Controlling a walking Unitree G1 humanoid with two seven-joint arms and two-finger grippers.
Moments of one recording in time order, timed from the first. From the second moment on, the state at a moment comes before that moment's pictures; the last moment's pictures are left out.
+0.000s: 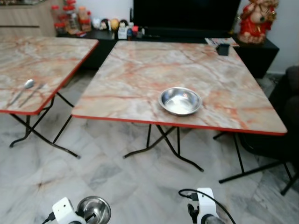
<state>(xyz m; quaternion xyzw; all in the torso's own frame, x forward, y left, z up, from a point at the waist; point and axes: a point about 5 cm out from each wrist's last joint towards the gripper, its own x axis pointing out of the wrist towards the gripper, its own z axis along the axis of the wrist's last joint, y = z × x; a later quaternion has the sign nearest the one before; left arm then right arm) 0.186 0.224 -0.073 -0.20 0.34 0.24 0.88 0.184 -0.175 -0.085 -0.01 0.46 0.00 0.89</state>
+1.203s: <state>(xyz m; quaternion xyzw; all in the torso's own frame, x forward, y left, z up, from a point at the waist) 0.183 0.228 -0.074 -0.19 0.35 0.23 0.89 0.205 -0.166 -0.075 0.00 0.43 0.00 0.91</state>
